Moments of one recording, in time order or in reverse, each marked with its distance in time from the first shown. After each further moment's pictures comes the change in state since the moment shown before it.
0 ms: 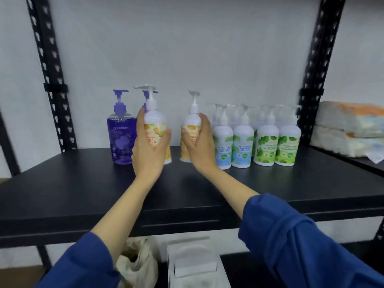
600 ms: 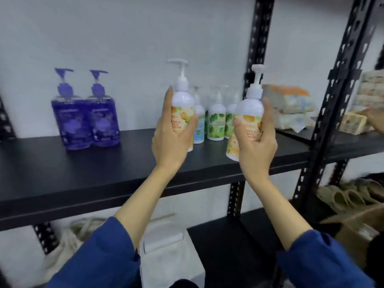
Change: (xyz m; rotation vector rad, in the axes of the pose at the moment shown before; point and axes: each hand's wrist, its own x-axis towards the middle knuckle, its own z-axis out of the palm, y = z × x) left_hand -0.088 0.076 0.068 -0.139 -0.226 0.144; right_hand -0.097 -0.035 -0.196 -0.132 0.549 0.024
